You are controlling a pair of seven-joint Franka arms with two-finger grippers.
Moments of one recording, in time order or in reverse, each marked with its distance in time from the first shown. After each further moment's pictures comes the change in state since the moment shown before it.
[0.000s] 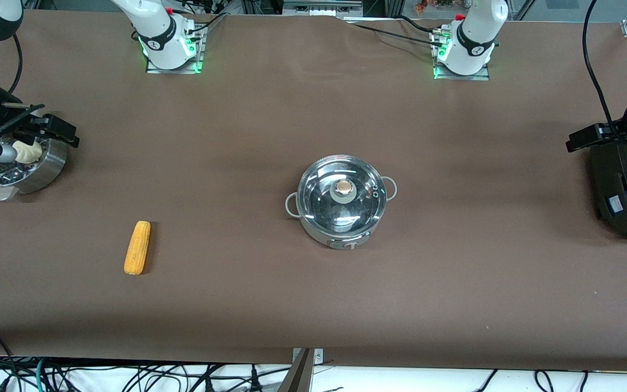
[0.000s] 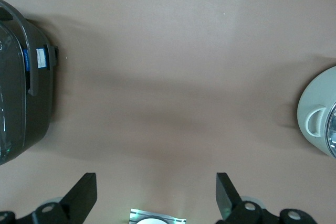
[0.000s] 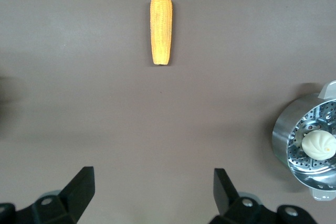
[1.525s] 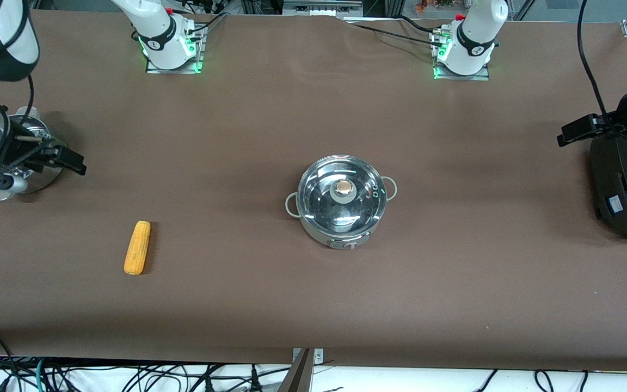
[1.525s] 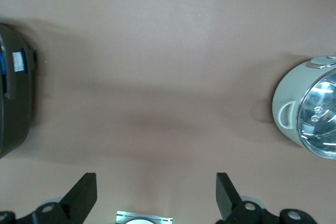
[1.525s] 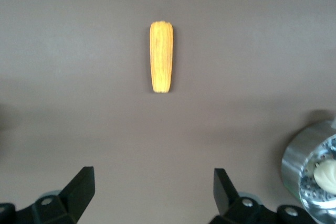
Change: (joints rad) left arm -0.023 -0.023 -0.009 -0.005 -0.063 0.017 -0.009; right arm 0.001 0.124 -0.001 0.014 0.001 0.165 0.000
